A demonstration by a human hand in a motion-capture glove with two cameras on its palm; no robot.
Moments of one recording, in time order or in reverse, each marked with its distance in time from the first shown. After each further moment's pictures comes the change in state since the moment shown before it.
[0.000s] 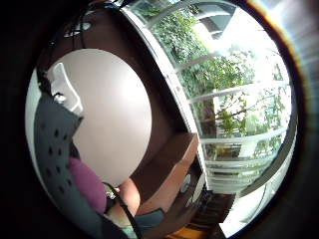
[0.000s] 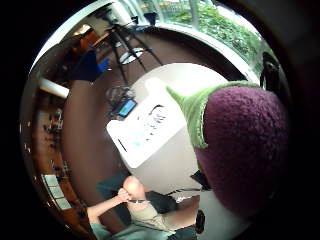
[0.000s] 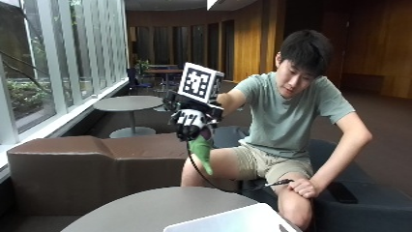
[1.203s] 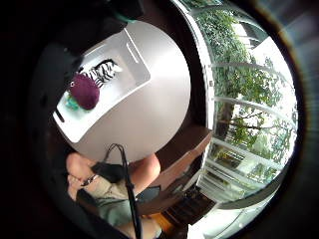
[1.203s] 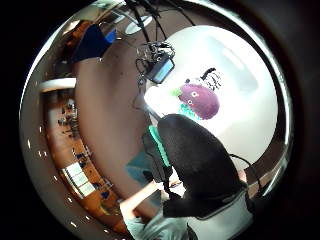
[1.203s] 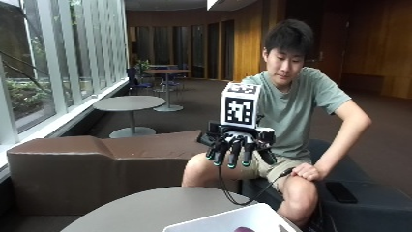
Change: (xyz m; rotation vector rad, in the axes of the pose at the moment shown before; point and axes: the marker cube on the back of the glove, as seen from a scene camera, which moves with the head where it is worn) arm -0.172 -0.015 0.003 -0.323 -0.184 -0.115
